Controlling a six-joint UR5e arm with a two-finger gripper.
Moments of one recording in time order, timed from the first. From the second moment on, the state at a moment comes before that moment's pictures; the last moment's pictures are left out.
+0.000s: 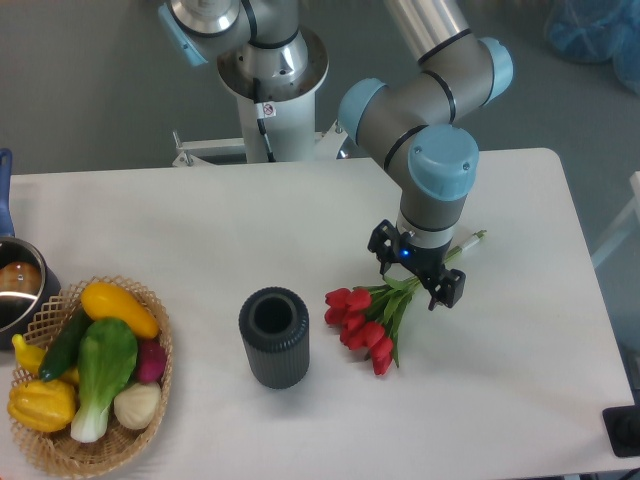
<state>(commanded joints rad) 2.60 -1.94 -1.69 -1.01 1.52 1.34</state>
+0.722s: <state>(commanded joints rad) 2.62 -1.91 -1.82 -0.98 1.52 1.34</state>
